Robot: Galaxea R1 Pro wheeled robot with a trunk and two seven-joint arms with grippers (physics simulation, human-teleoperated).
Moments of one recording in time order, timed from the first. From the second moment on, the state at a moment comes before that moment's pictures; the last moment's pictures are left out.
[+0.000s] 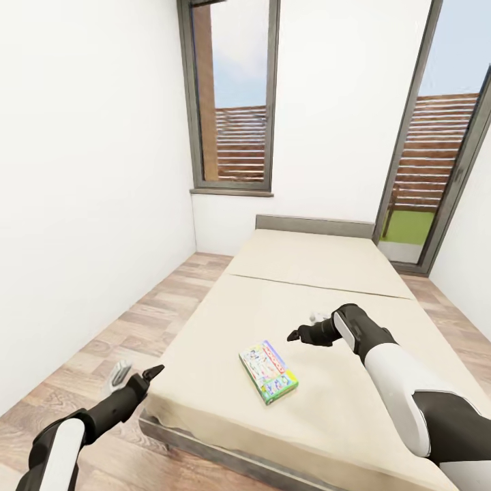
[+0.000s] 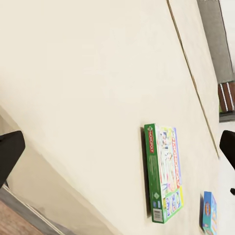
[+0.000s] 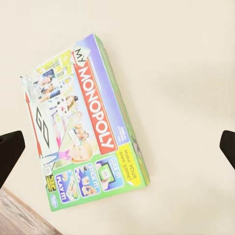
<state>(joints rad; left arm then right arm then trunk) -0.22 -0.07 0.44 -1.39 0.74 0.86 -0.09 -1.02 -0.04 -0.03 -0.40 0.01 0.88 0.43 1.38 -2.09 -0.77</state>
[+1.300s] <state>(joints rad) -0.22 -0.07 0.45 -1.44 0.81 0.94 -0.08 -1.02 -0.04 -0.02 -0.39 0.01 0.88 0.43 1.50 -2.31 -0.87</state>
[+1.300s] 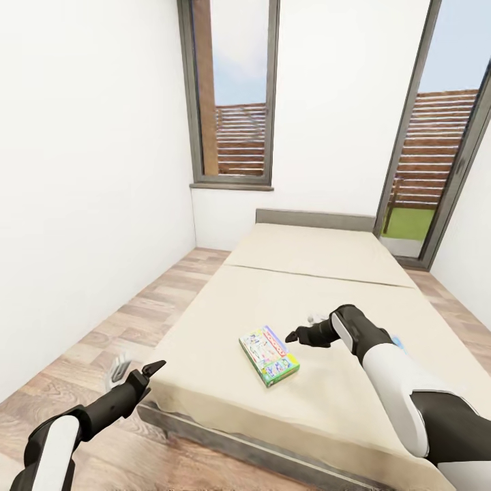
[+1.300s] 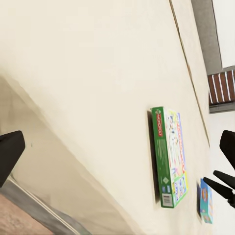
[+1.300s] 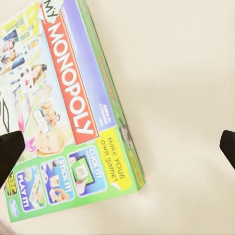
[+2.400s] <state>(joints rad) -0.22 -0.07 0.46 -1.44 0.82 0.94 -0.09 -1.02 -0.04 -0.02 -0.39 0.01 0.88 0.43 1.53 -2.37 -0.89</state>
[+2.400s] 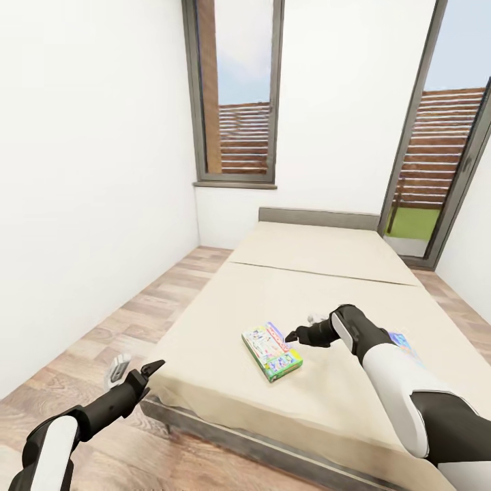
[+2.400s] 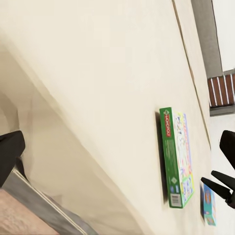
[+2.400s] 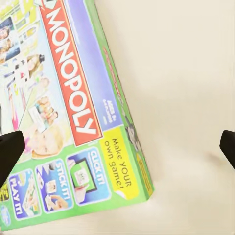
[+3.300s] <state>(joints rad) -0.22 -0.07 0.46 -1.44 0.82 0.94 -0.09 -1.02 -0.04 -0.02 -0.39 0.01 0.88 0.43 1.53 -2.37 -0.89</state>
